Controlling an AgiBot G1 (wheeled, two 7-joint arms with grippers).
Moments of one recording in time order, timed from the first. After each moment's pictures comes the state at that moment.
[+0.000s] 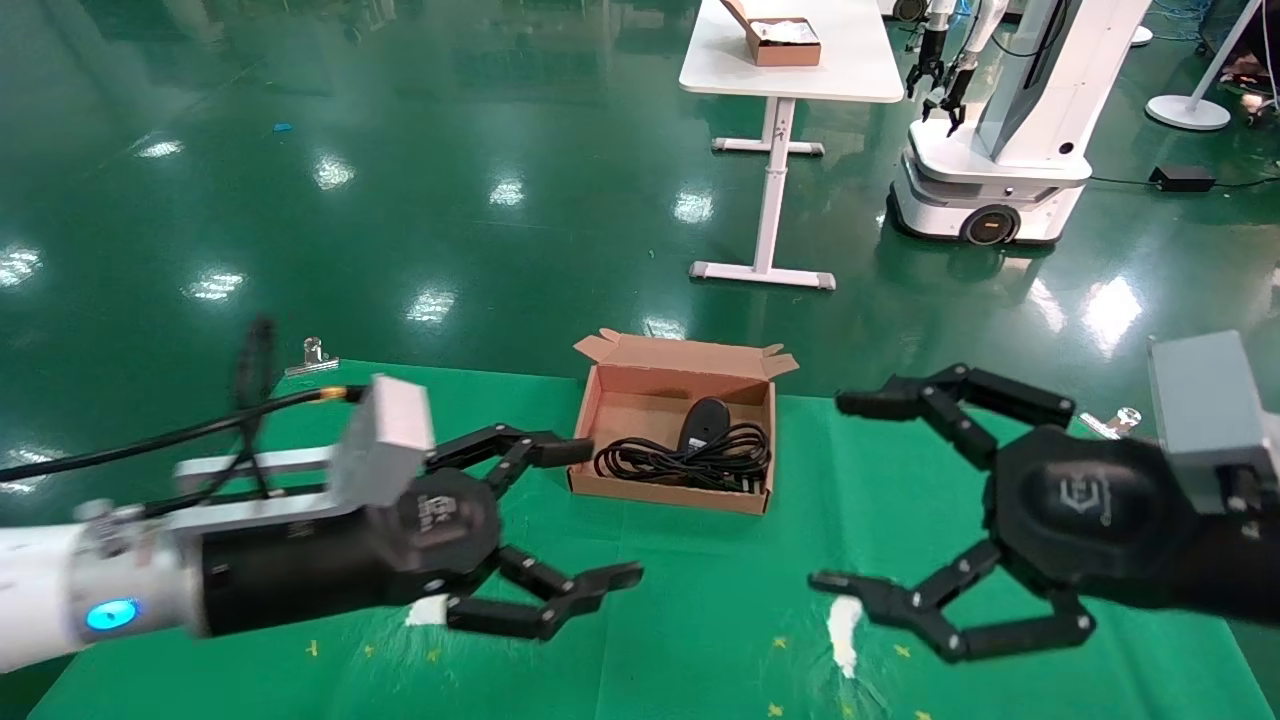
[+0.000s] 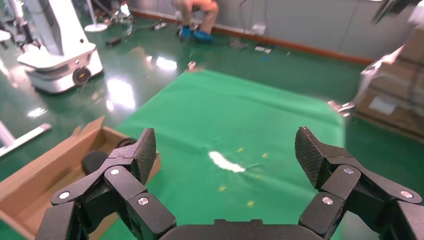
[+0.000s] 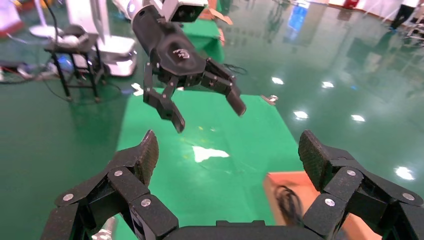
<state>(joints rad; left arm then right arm) -1.25 0.81 0.55 -1.11 0.94 1.24 -0.15 1.26 -0.62 -0.34 1.09 -0.86 -1.51 0.03</state>
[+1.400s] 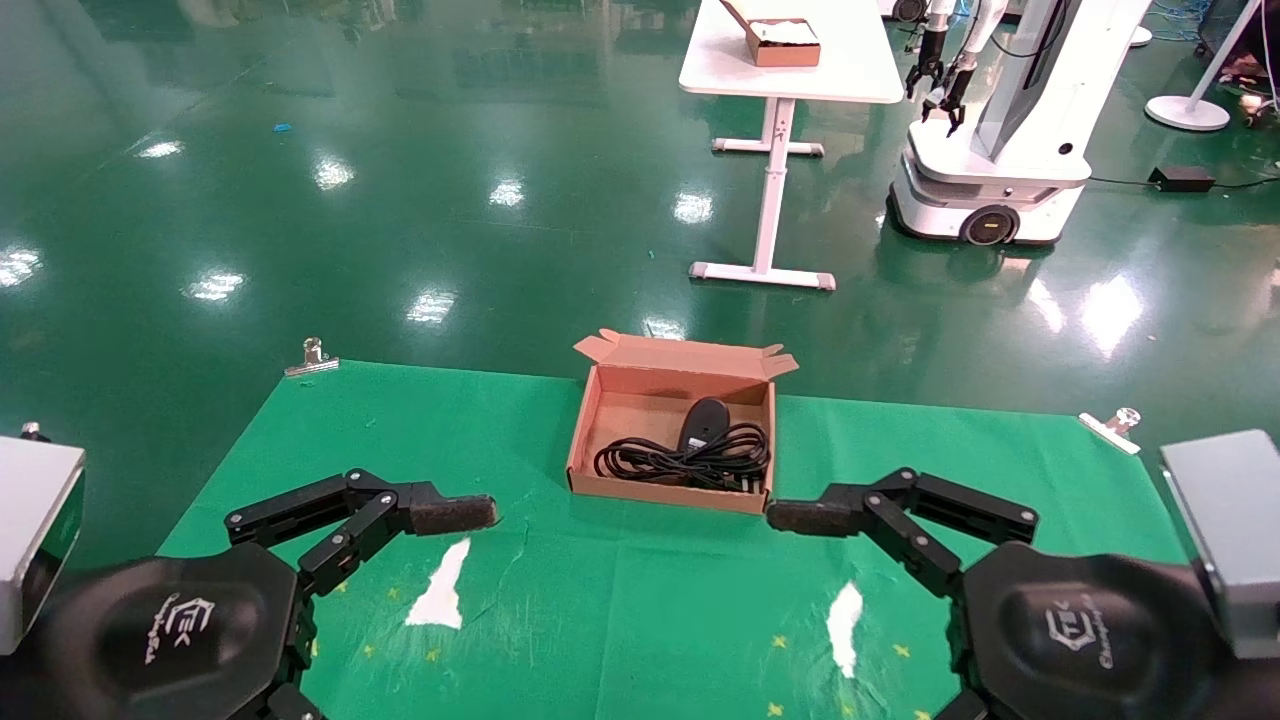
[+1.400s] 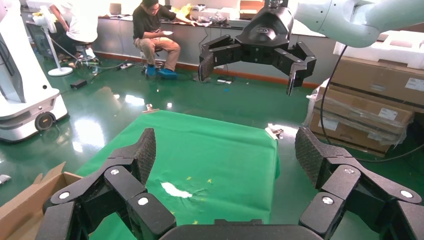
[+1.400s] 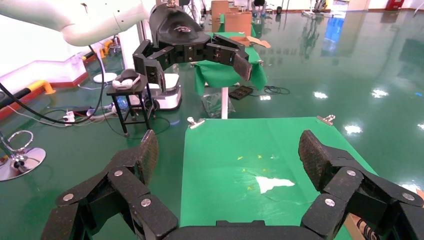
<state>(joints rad) -1.07 0.61 0.27 -1.29 0.73 1.50 -0.19 1.07 -0.61 -0.28 1.29 -0.73 -1.49 0.19</state>
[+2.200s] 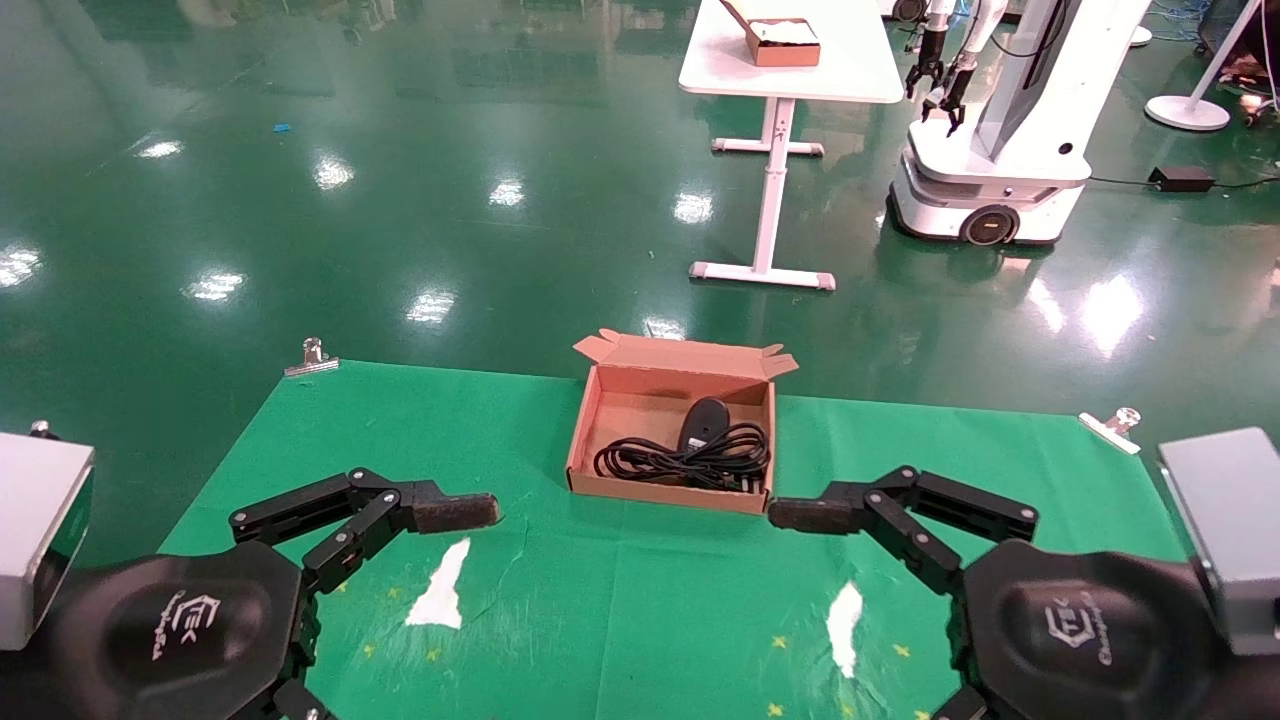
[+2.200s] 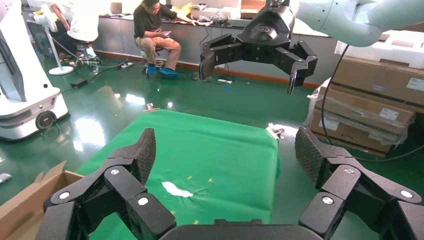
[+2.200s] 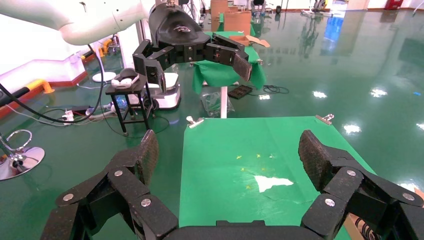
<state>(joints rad) -1.07 0.61 0.28 -1.28 0.73 1.50 -0.19 1.08 -0.61 -0.28 1.28 -0.73 -1.50 0.19</state>
